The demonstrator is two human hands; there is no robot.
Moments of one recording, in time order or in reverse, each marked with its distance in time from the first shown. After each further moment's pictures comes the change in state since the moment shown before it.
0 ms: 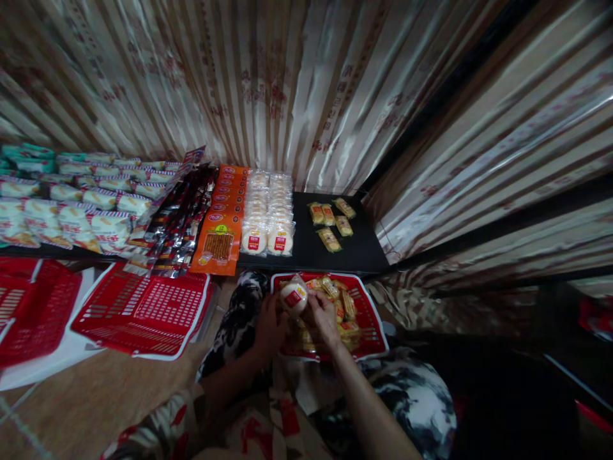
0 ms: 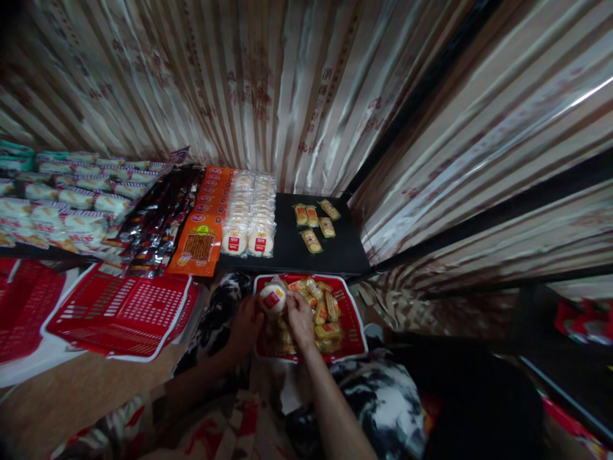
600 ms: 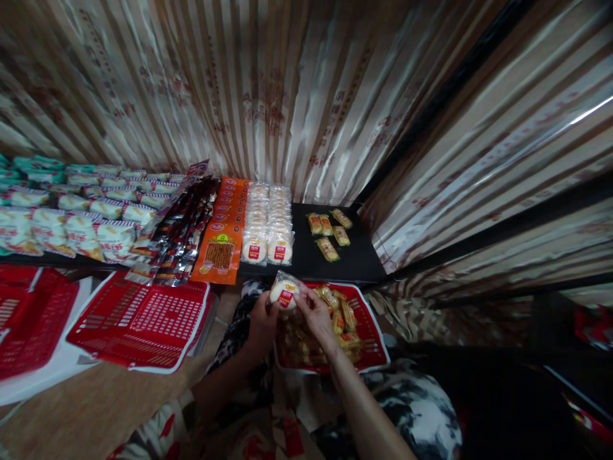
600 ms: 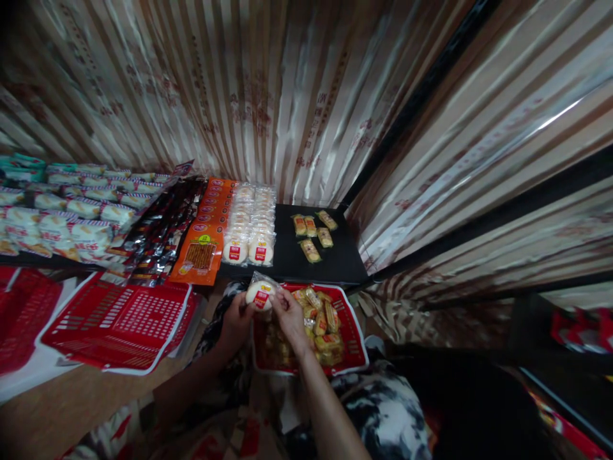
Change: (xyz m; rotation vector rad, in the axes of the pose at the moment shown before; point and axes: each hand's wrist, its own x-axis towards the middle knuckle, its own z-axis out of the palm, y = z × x) left_hand 0.021 0.032 -0.030 -0.275 0.105 0.007; right_hand -0.003 -0.057 0.020 0.230 -0.146 -0.048
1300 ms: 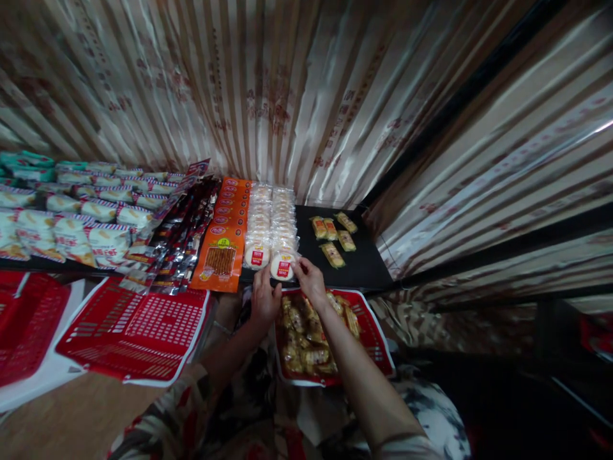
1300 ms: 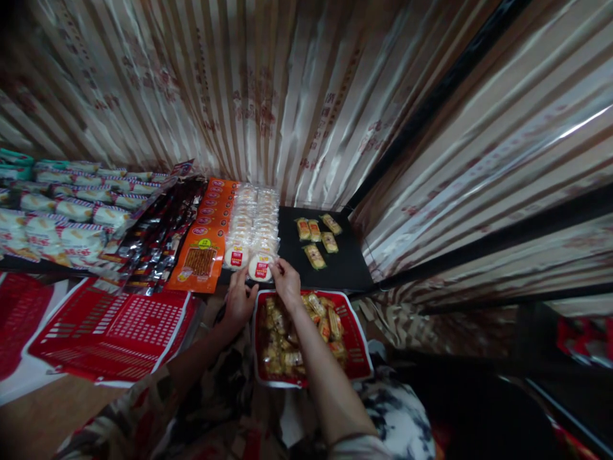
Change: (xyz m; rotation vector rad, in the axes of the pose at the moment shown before) left_hand 0.067 0.002 0.000 0.342 0.137 0.295; right_hand 0.096 -0.016 0.023 -0.389 0.057 -0.211
